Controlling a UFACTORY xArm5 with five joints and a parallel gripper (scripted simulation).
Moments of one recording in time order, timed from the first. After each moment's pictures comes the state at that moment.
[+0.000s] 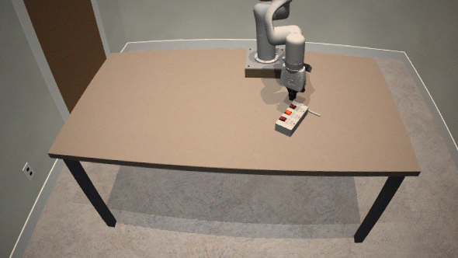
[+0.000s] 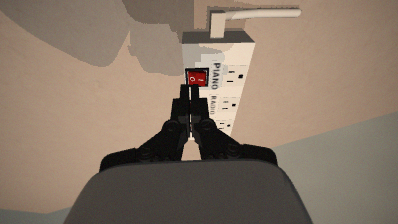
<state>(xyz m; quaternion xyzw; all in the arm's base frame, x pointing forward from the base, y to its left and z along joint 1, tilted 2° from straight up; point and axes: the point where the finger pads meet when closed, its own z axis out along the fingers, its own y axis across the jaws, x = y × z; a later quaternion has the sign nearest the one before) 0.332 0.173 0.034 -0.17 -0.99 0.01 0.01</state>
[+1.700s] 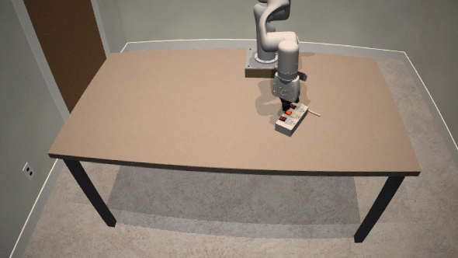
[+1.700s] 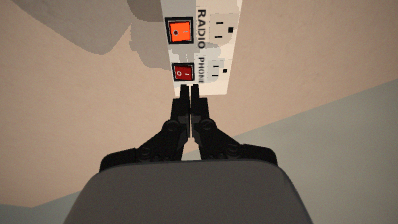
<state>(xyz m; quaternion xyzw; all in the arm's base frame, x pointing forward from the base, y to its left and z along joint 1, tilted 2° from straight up) 0.424 0.157 0.049 -0.17 -0.99 0.01 0.01</state>
